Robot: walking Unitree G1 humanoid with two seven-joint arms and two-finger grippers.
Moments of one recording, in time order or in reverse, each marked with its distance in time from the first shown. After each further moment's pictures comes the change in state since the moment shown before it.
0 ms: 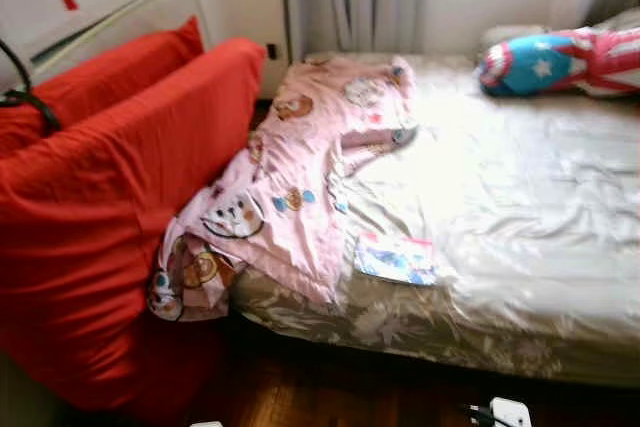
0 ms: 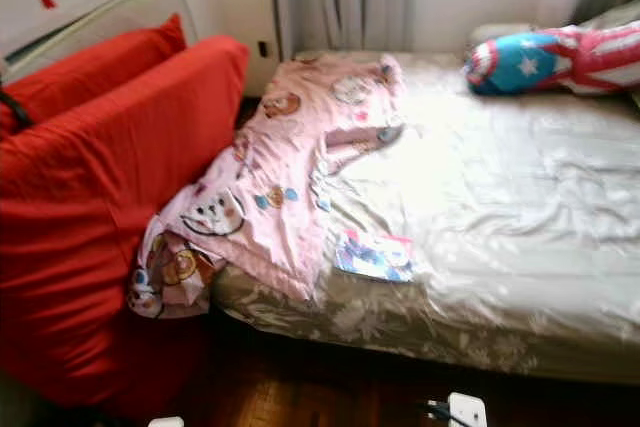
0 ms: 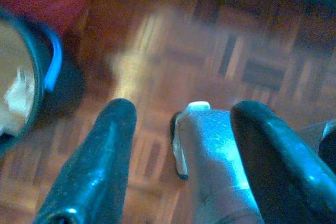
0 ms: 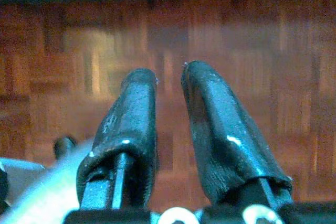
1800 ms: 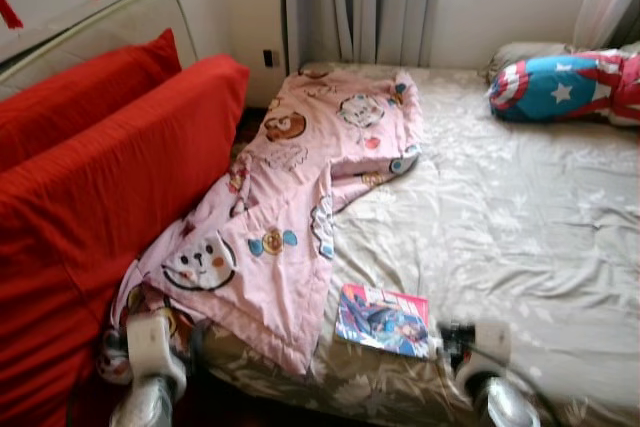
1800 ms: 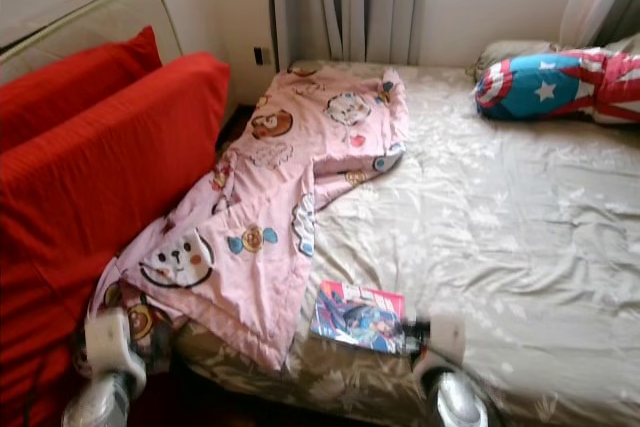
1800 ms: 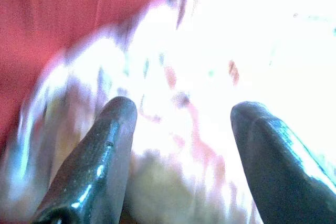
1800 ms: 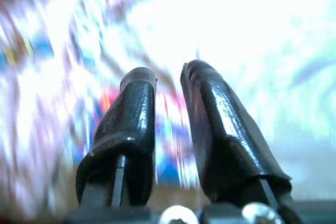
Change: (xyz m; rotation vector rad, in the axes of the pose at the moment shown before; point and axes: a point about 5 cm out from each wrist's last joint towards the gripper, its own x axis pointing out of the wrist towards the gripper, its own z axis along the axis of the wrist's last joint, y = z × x) left arm -0.020 0.040 0.177 -0.047 -0.825 -0.014; right arm -0.006 0.045 0.131 -0.042 -0.658 0.228
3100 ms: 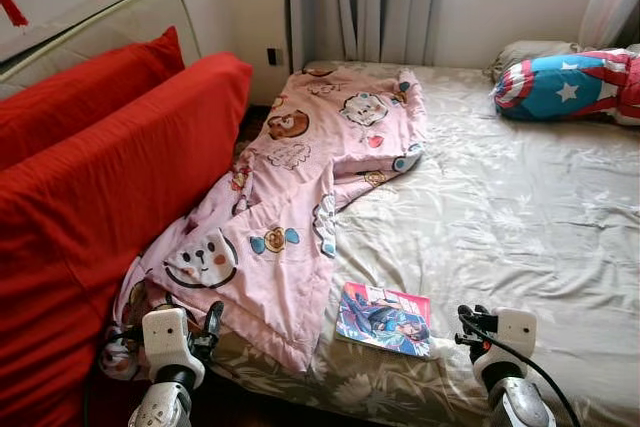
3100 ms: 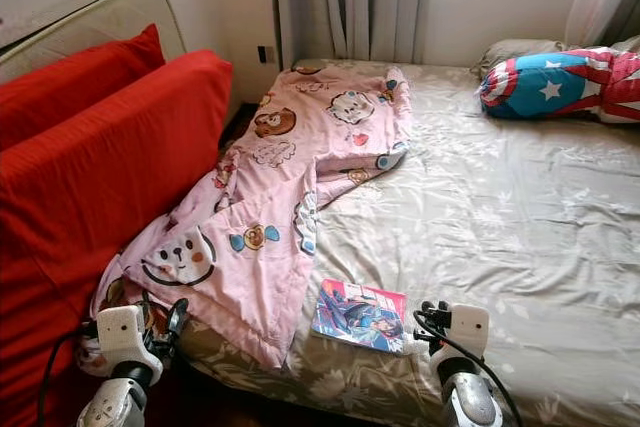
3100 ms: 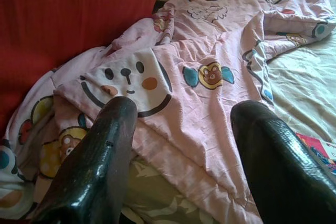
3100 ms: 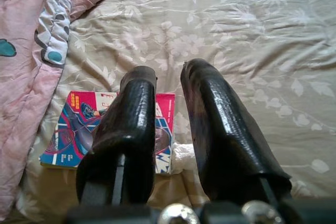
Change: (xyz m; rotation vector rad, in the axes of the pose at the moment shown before) left arm -0.026 -0.021 -0.007 -0.007 0.002 -0.014; right arm -0.014 -0.019 -0.012 0.009 0.033 -0.125
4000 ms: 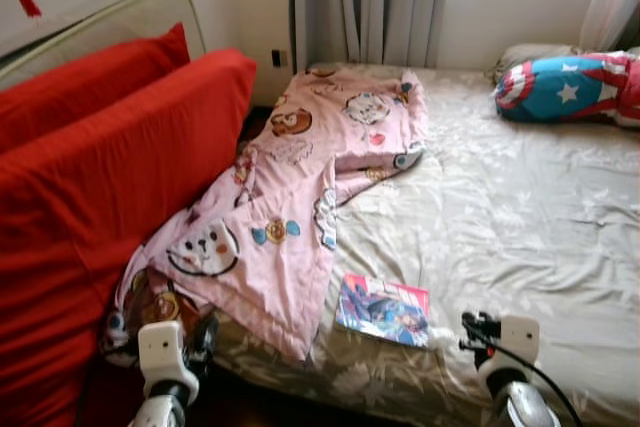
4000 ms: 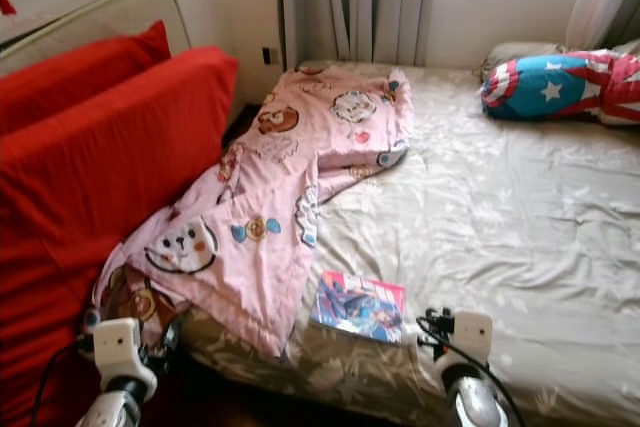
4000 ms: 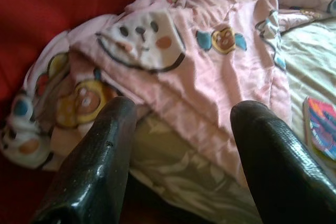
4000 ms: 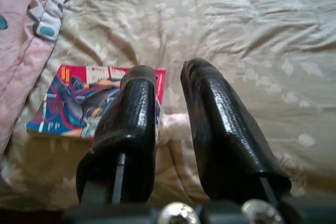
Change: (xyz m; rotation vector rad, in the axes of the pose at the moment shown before) left arm -0.007 0.010 -0.014 0.008 0.064 0.019; right arm -0.004 -0.007 -0.004 -0.023 0.018 -0.008
